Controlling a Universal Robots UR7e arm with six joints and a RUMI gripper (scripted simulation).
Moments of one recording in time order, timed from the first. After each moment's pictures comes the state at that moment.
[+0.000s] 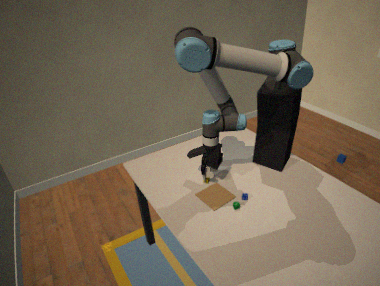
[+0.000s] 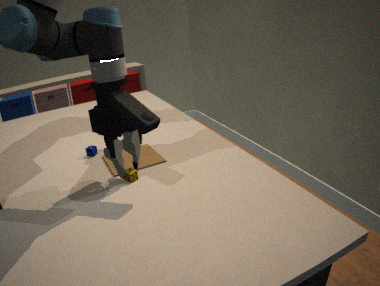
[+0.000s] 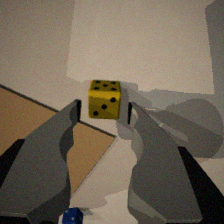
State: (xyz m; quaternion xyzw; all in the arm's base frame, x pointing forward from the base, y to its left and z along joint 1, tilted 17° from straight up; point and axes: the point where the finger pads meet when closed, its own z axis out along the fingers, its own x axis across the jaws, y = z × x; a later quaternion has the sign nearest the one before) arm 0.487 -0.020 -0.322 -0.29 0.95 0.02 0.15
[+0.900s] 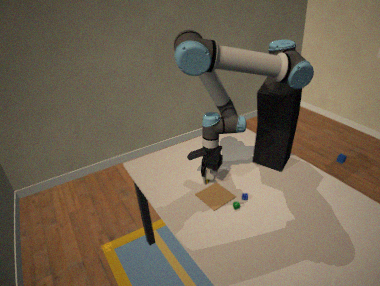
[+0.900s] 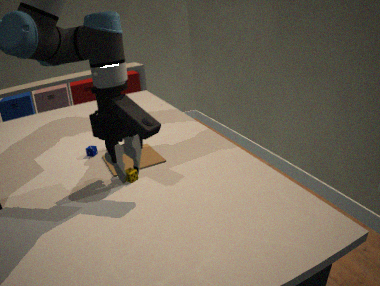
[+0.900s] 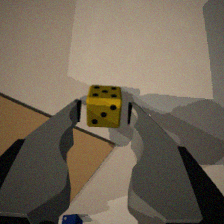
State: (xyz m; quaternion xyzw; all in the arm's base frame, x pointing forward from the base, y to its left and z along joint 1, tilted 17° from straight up) arm 0.490 -0.018 -0.332 -0.29 0.95 0.02 0.15
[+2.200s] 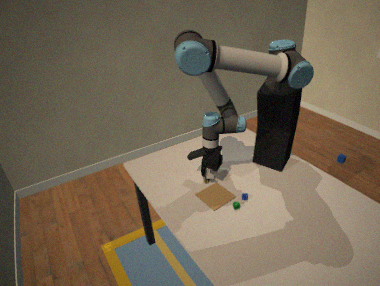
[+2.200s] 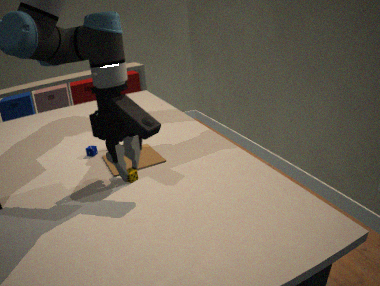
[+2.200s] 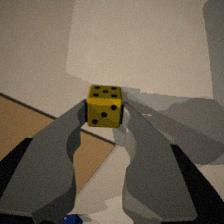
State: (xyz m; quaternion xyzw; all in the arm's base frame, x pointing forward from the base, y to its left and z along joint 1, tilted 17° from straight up) arm 0.490 -0.018 -0.332 -0.29 0.95 0.02 0.15
